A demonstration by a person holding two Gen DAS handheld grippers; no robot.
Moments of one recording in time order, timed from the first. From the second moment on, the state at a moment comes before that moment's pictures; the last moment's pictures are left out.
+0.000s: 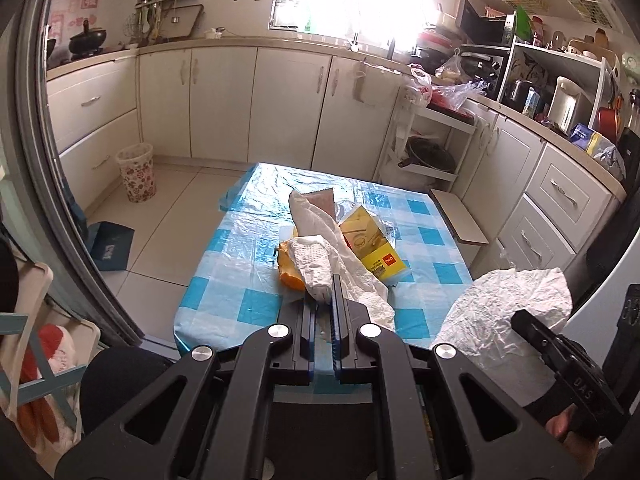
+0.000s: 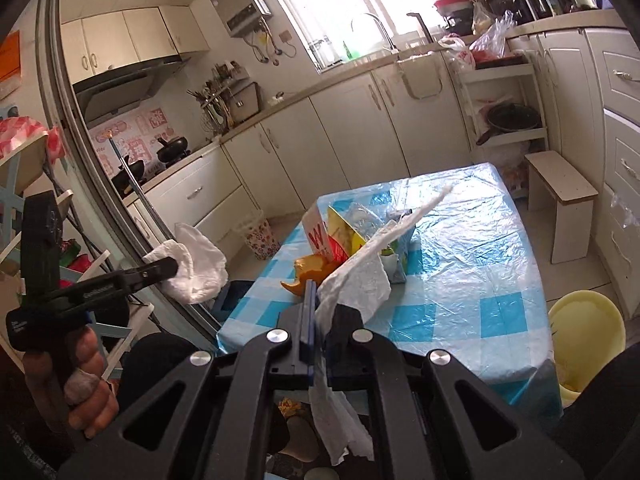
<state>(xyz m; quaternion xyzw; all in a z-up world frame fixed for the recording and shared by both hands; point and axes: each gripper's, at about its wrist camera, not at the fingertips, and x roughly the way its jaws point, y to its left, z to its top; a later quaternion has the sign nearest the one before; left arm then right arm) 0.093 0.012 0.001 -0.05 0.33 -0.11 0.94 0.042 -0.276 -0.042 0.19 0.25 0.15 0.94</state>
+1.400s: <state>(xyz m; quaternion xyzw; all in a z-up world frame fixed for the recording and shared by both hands) 0.019 -0.006 0.064 -0.01 0.24 -0.10 0.97 -0.020 -0.262 0.019 0.18 0.16 0.19 0.95</state>
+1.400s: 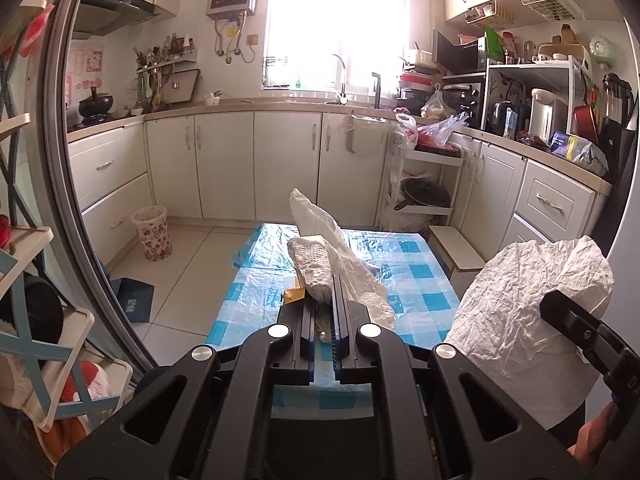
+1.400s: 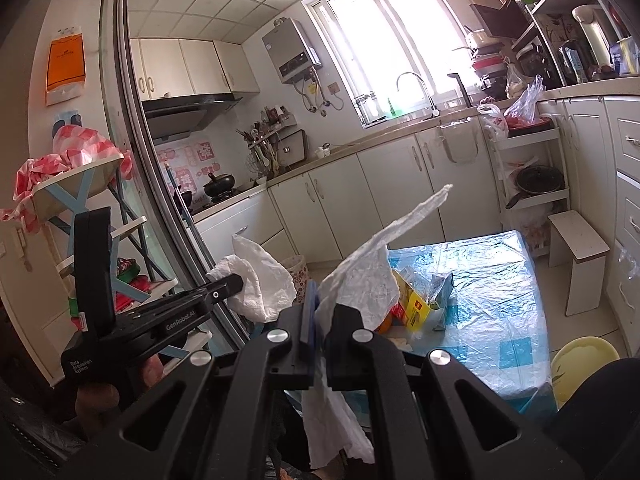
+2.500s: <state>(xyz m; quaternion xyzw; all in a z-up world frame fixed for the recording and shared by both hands) 0.033 -0.032 0.051 0.02 0.25 -0.10 0.96 -0.014 -0.277 0.007 0.19 0.17 0.18 0.95</state>
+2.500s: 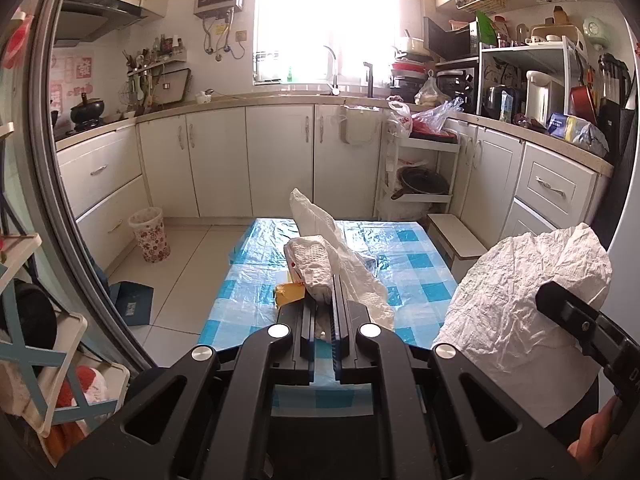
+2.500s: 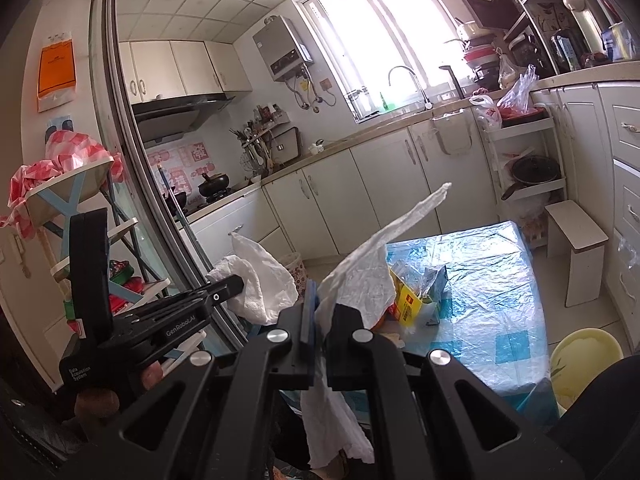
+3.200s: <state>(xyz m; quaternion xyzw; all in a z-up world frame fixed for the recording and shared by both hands) 0.114 -0.213 -0.010 0.07 0.32 -0.24 0.91 0.050 -0.450 -0.058 0.21 0.28 -0.03 0.94</state>
